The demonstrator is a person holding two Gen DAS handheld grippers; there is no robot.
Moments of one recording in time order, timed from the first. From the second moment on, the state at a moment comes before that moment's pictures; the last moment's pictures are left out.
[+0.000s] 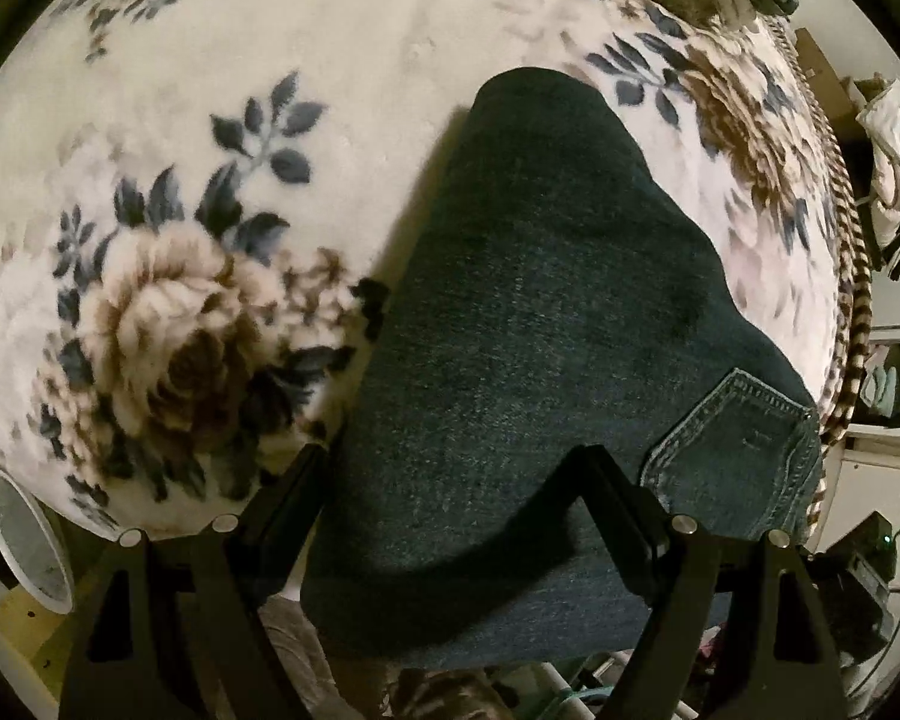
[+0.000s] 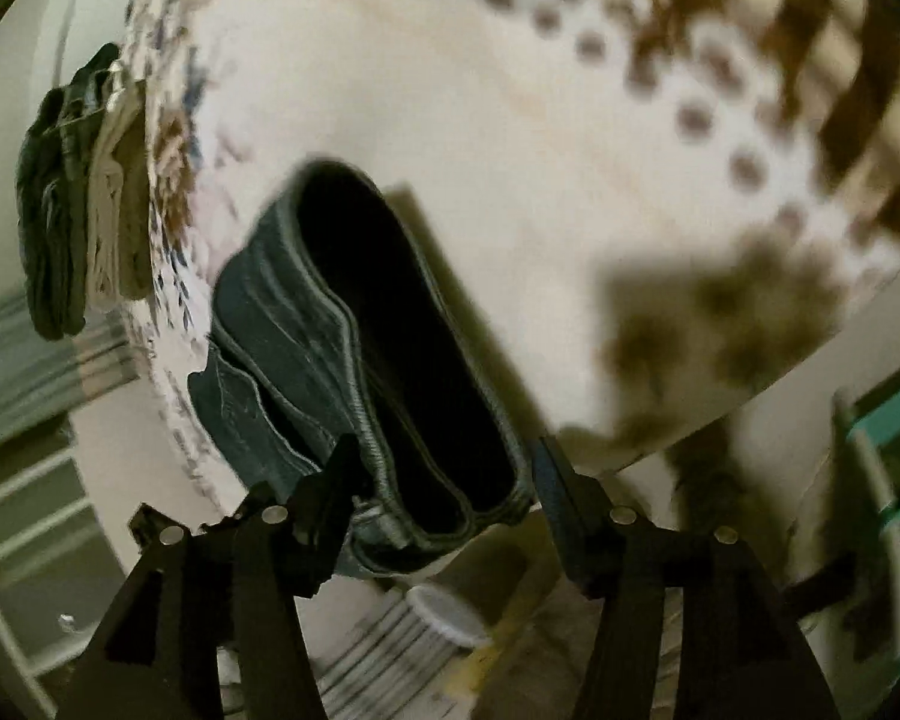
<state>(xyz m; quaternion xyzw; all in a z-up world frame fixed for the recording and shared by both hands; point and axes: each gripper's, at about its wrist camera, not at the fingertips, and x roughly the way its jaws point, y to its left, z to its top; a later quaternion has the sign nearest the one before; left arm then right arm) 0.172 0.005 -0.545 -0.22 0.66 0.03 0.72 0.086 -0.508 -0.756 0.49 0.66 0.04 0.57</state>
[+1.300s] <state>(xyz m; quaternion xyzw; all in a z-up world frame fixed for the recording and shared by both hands) 0.185 -0.014 -0.583 -0.23 0.67 -0.02 0.71 0.121 -0.467 -0.768 0.44 0.61 0.15 0.64</state>
